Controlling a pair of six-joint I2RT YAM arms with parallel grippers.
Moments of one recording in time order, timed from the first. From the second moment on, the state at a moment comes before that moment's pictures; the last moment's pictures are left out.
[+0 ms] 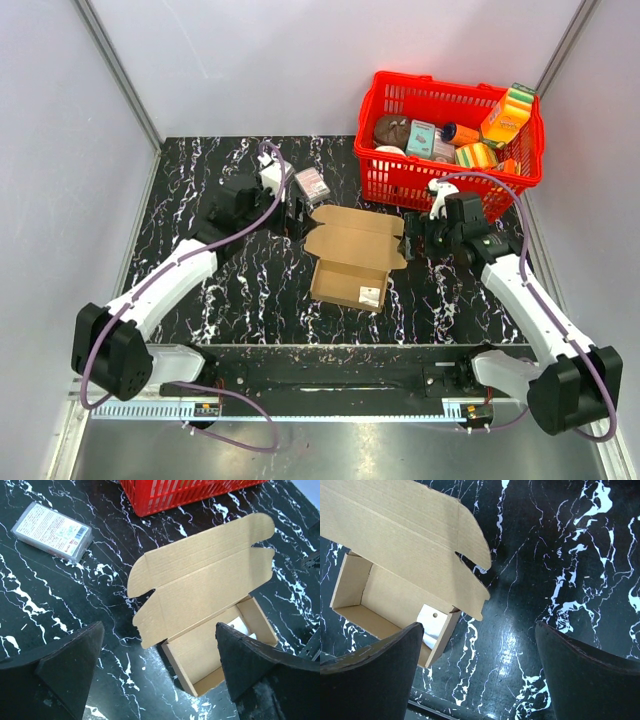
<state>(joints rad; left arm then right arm) -0.49 1.26 0.98 -0.14 0.30 -0.12 0.29 1.10 0.92 -0.58 -0.13 0.19</state>
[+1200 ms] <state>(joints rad) -0.37 1.66 1.20 -0.37 0.60 0.11 0.21 1.29 0.94 -0.49 -0.31 0.09</state>
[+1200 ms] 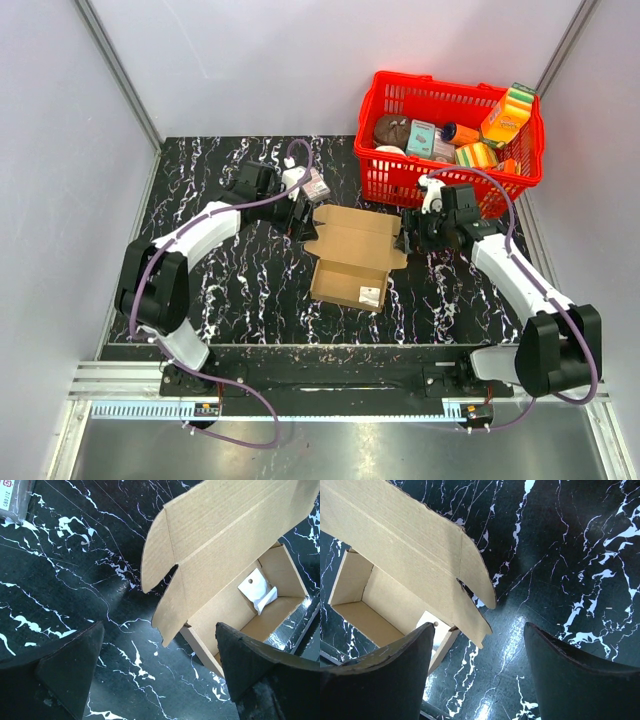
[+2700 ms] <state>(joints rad) -0.39 1.77 1.23 -0.29 0.69 0.01 0.20 1.41 0.94 -0.39 -0.45 0.09</state>
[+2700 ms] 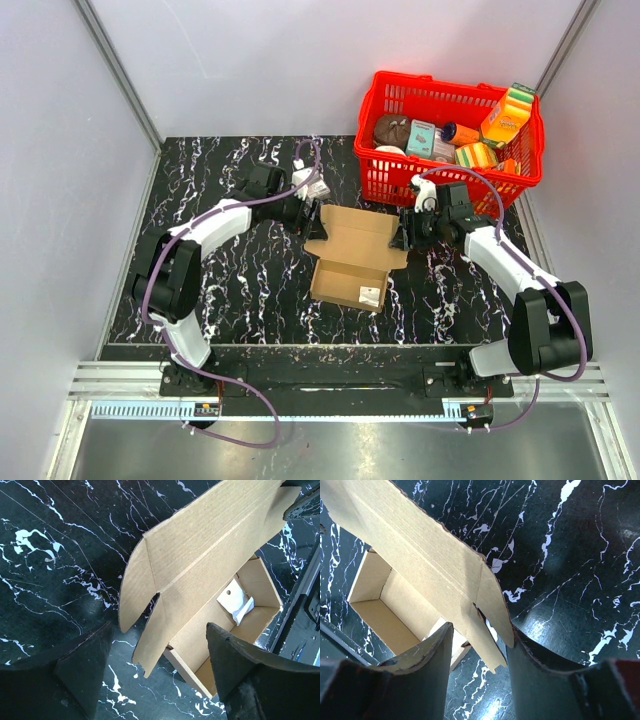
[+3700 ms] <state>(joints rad) -0.46 1.67 1.23 -0.40 0.54 0.02 0.20 1.34 0.96 -0.52 -0.48 0.08</state>
